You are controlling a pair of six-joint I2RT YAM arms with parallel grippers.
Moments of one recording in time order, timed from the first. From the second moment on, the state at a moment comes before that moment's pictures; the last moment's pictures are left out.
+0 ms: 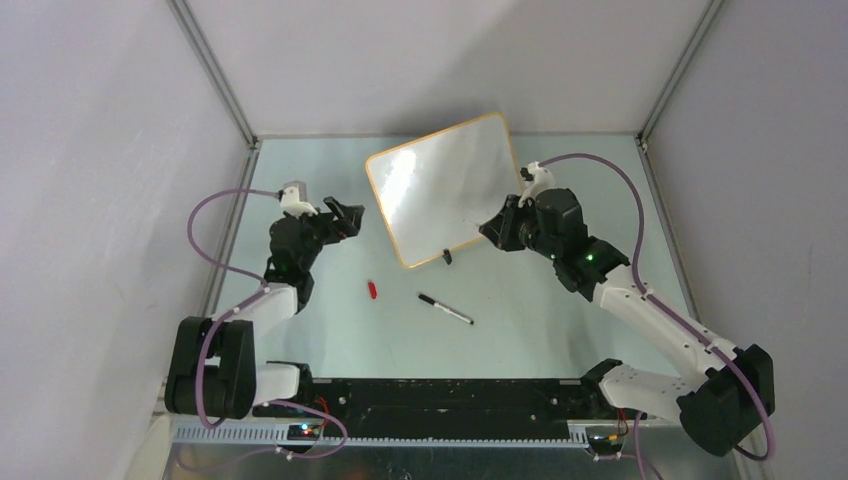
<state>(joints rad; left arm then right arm) -0.08 1.25 0.45 0.68 0.18 -0.49 0.56 1.12 0.93 -0.21 -0.08 0.51</state>
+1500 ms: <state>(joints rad) -0.01 1.77 0.55 1.39 0.61 -0.72 0.59 1.09 0.86 -0.16 -0.02 0.48</state>
